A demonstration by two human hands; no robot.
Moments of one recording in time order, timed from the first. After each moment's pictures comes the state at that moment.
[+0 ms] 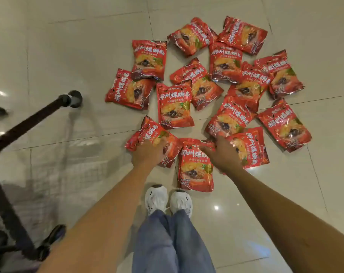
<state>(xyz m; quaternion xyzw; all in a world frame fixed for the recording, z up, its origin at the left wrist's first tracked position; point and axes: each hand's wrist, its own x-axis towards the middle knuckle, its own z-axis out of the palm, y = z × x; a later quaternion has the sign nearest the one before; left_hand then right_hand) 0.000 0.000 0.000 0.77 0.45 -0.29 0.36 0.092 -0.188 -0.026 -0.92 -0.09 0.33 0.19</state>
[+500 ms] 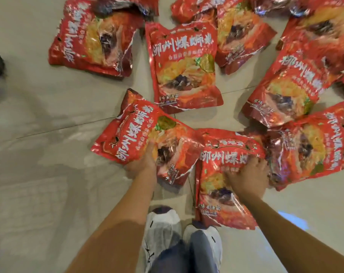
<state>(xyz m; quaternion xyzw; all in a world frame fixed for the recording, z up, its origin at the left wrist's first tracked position) 0.006 0.023 -0.395 0.33 0.80 -0.02 0.50 0.071 -0.206 -0.383 -0.96 0.09 0.27 0.03</state>
